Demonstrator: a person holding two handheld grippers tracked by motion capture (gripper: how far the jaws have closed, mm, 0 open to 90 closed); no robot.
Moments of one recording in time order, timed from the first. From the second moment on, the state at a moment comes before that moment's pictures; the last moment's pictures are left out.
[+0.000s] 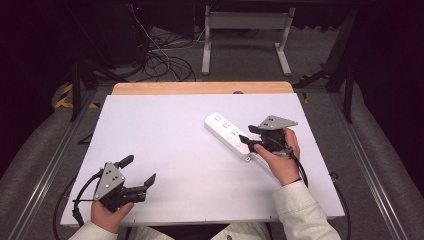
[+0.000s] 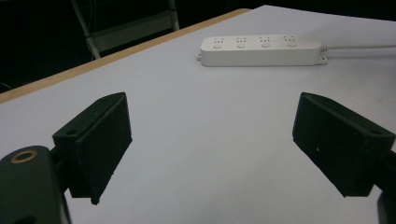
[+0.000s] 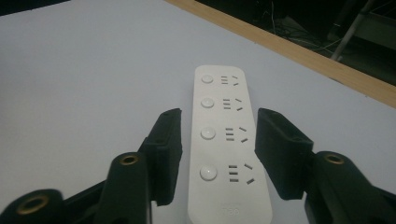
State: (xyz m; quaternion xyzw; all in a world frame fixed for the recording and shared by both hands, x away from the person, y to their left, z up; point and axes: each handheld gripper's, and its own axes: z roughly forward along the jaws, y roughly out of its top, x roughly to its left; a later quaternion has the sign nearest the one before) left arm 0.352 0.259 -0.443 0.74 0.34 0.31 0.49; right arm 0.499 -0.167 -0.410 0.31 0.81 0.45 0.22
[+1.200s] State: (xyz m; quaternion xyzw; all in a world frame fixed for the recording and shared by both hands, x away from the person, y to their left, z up) left arm 0.352 0.258 -0.444 0.74 0.34 0.30 0.49; right arm 0.525 -0.148 -0.438 0.31 0.85 0.38 0.17
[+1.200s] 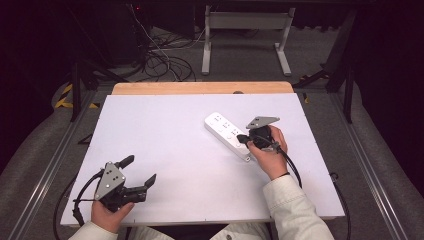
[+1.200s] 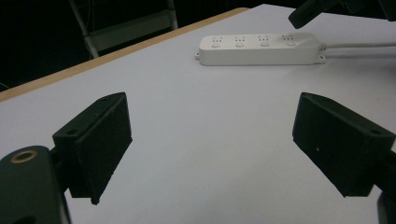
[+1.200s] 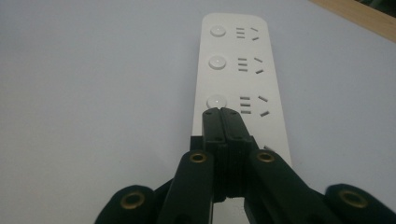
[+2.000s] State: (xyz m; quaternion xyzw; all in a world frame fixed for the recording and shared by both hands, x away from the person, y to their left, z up) left arm 0.352 0.258 -0.443 0.74 0.34 0.30 0.49; right arm 0.530 -0.140 -0.455 0.30 0.87 0.36 0.17
